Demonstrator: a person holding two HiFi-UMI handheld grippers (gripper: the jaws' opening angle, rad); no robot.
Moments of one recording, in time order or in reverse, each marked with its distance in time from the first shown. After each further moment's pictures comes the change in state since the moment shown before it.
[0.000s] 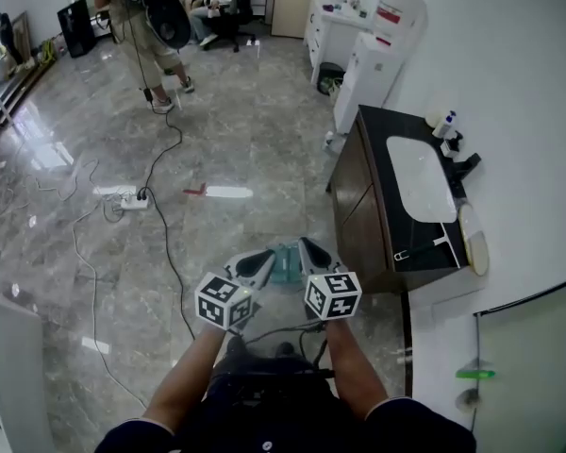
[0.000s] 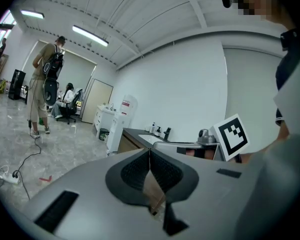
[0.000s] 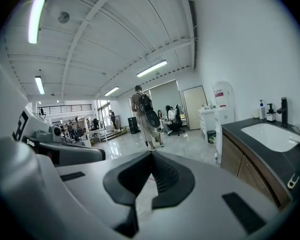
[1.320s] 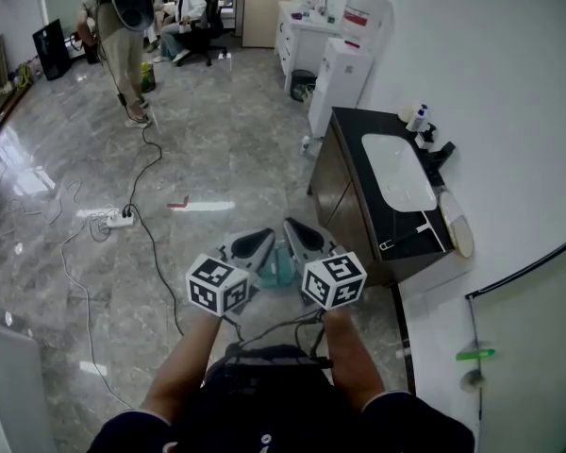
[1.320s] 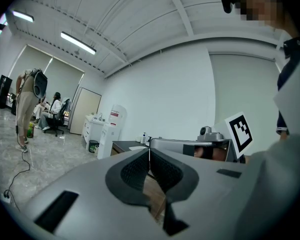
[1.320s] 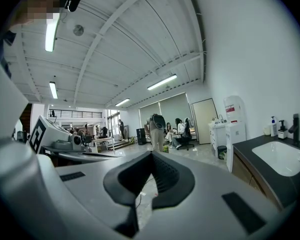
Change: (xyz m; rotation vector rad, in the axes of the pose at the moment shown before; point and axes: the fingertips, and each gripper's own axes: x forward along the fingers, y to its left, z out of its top) left arm -0.002 -0.027 0.075 0.089 -0.090 -0.112; right arm -0.026 0.046 0.091 -0.069 -0.152 0.106
